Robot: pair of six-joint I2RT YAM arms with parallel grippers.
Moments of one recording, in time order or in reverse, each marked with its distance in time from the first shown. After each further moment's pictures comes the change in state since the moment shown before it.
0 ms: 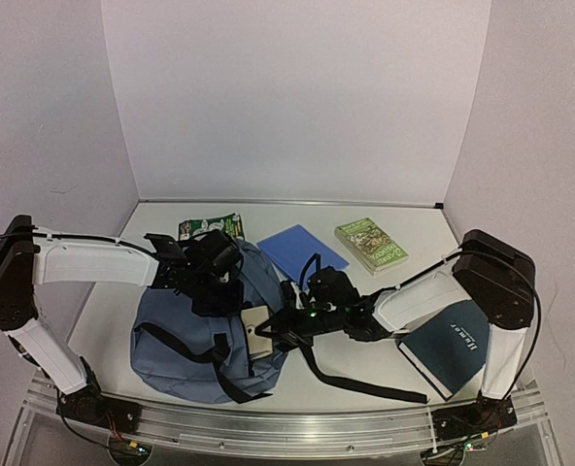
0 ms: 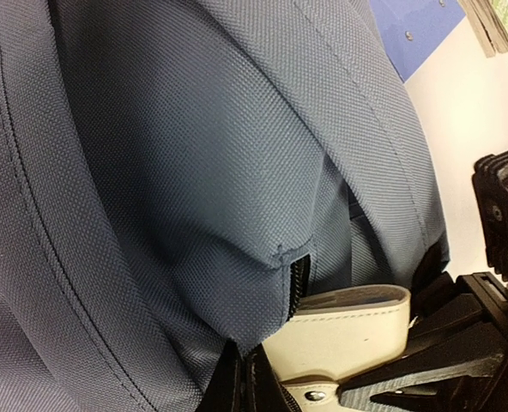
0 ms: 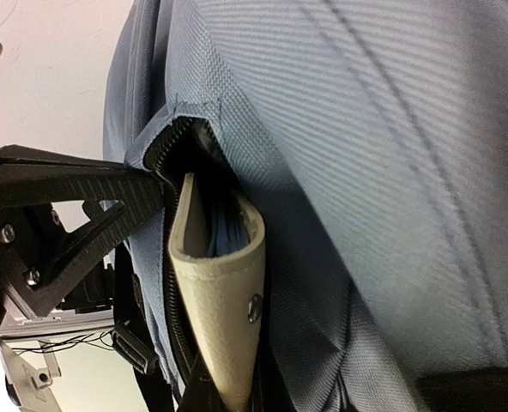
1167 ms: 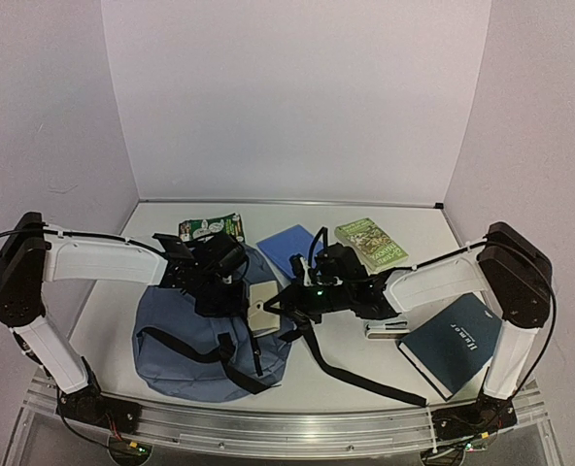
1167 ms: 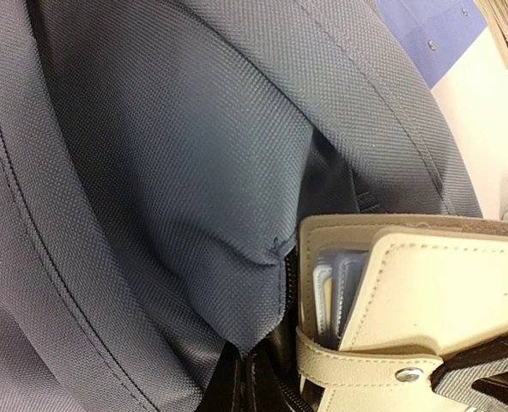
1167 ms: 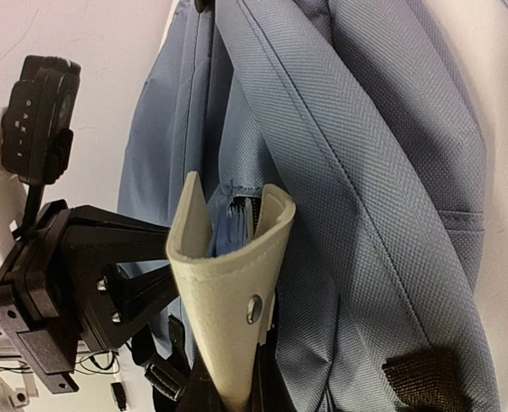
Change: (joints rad) left arm 0.000 0.051 0.028 -0.008 -0.027 -0.026; right arm -0.064 -0.091 0.072 -0.180 0.069 -0.121
